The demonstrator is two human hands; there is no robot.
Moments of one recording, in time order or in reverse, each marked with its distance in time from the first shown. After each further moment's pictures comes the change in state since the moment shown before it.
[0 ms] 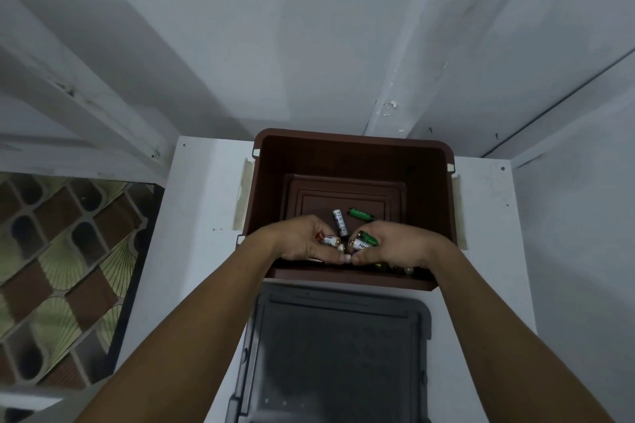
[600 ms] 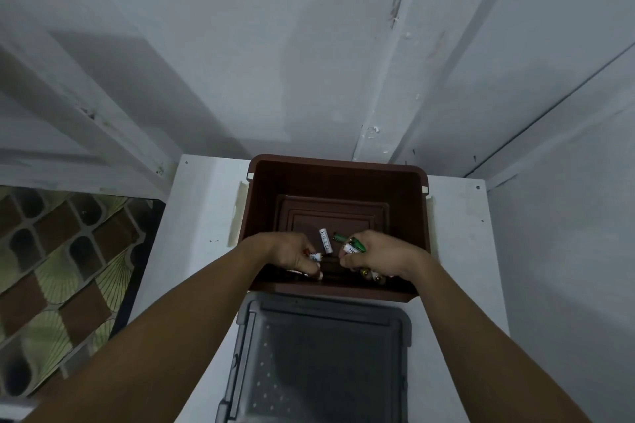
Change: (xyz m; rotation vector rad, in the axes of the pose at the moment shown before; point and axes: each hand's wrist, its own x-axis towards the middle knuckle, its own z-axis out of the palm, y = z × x) left_hand -0.003 0.008 -0.003 0.331 -0.017 -0.168; right_hand -0.016 -0.007 0.002 0.129 0.106 0.094
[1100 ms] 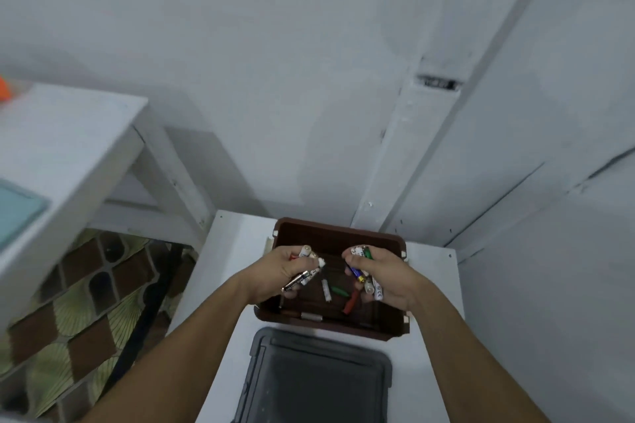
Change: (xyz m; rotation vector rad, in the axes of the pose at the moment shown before) left_hand -0.147 0.056 -0.010 -0.762 0.335 0.298; right_hand -0.109 -0.092 -0.018 0.627 0.134 -0.100
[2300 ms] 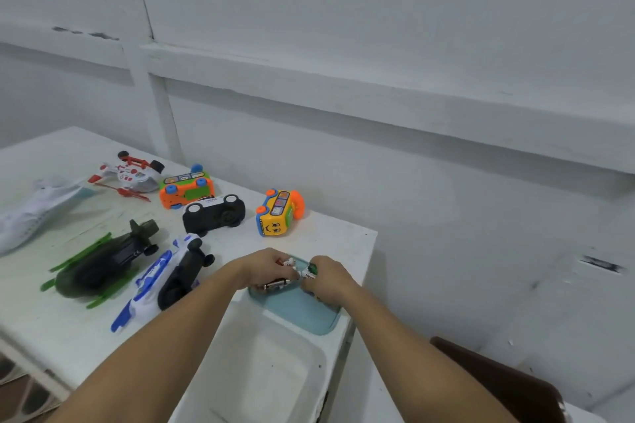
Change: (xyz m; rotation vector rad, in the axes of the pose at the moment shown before) left_hand -0.301 0.070 -0.324 0.458 0.490 0.014; right_hand -0.015 -0.165 0.461 -1.061 0.073 -0.471
